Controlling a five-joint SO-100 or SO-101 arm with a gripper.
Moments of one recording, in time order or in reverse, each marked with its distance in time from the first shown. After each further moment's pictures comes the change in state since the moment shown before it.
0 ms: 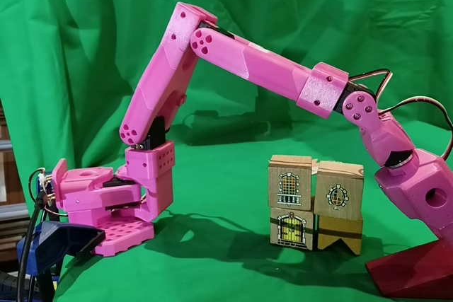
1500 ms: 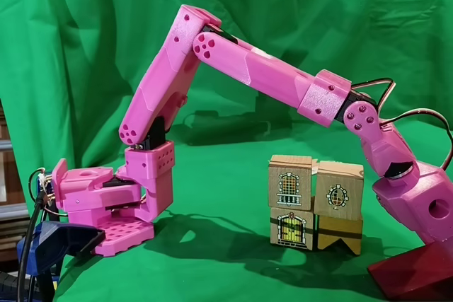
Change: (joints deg) arm 0.8 -2.3 -0.6 0.0 -4.9
